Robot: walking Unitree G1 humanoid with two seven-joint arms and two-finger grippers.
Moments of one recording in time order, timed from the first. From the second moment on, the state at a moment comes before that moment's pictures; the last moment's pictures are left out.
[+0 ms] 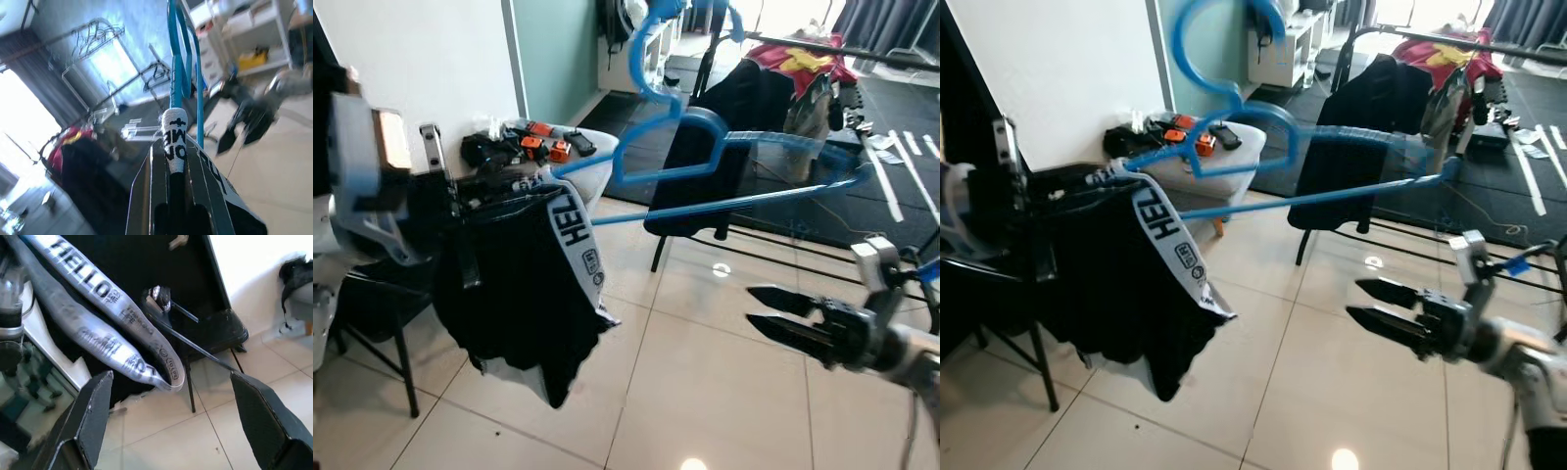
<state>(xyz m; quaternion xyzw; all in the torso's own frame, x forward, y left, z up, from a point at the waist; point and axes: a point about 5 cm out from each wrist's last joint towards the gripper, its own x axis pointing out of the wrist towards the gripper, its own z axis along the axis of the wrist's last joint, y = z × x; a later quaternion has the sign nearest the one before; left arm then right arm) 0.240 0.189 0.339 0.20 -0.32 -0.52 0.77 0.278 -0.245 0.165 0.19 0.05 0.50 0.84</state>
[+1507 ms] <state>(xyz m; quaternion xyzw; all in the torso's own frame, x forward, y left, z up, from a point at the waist) 0.224 0.148 0.372 0.10 -0.44 -0.53 0.71 0.313 -0.160 0.141 0.00 0.26 0.40 0.88</state>
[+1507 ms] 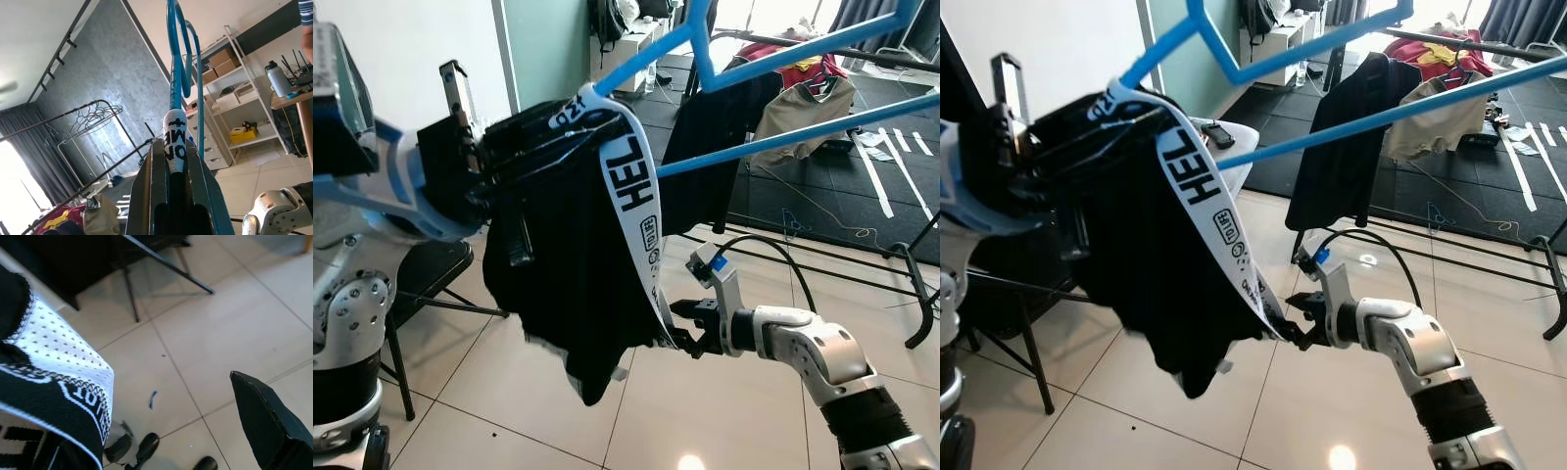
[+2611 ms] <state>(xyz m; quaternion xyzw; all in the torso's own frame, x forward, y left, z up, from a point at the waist) 0.251 0.170 0.291 0.33 -0.32 -0.42 0.78 0.364 -0.251 0.231 0.29 0.07 0.20 0.93</state>
